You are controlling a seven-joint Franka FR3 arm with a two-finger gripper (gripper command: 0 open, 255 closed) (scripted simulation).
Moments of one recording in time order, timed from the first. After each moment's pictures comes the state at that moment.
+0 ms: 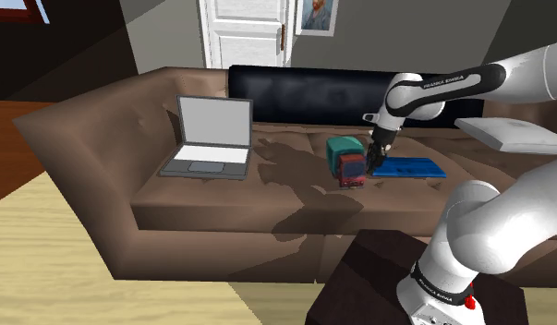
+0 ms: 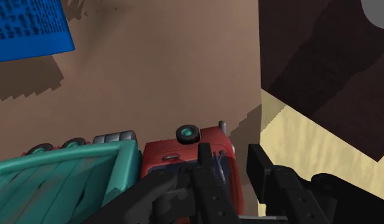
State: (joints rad) arm 0.07 -0.59 -0.79 -2.58 -0.22 2.03 -1.02
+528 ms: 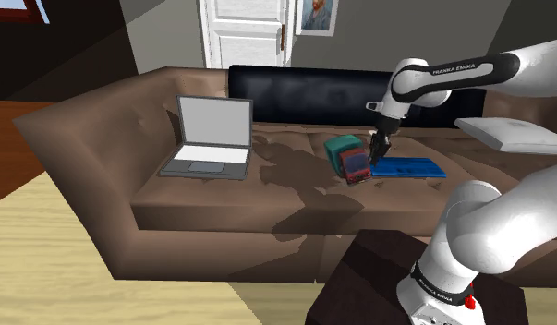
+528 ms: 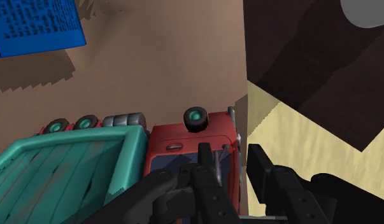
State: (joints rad) arm 0.06 -0.64 -0.74 -2.51 -0.21 1.91 -1.00
